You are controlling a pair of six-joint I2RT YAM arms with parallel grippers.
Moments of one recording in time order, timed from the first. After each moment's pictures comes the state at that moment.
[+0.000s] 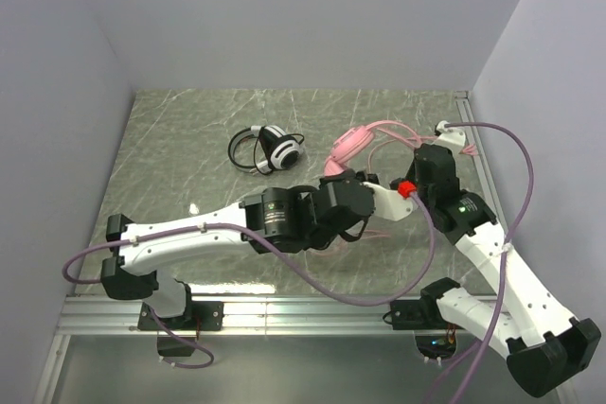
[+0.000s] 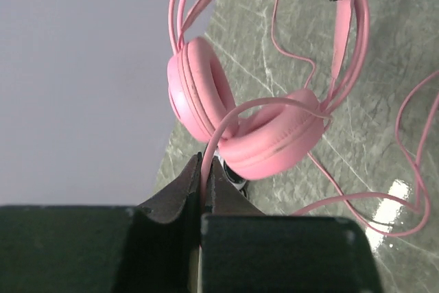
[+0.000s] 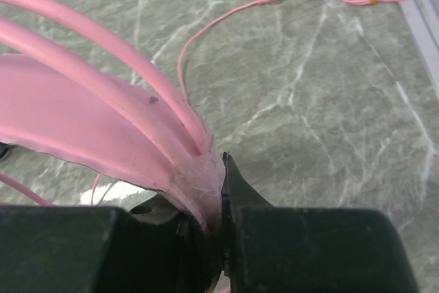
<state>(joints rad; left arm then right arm) -1.42 1.60 1.78 -0.67 -0.75 0.51 0.42 0.90 0.89 -0.53 0.53 0.46</state>
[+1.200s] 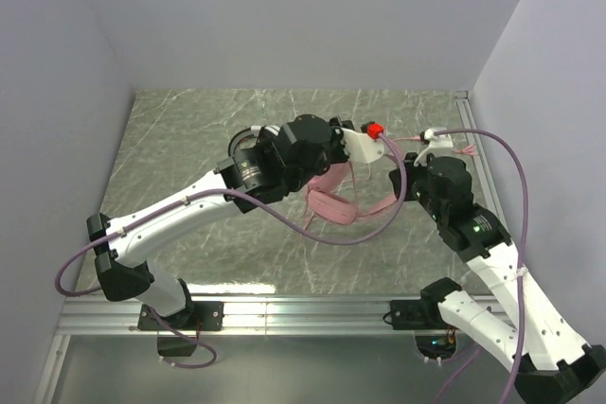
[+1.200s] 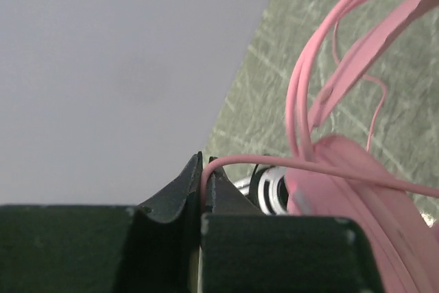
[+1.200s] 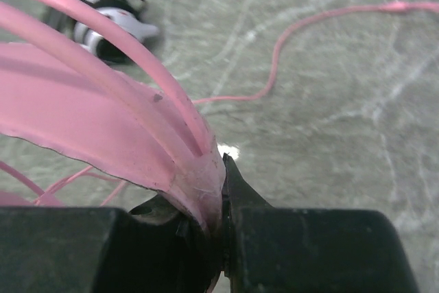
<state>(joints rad) -1.13 1.52 1.71 -0.46 -0.50 0.72 0.45 0.77 0.86 -0.53 0.16 0.31</state>
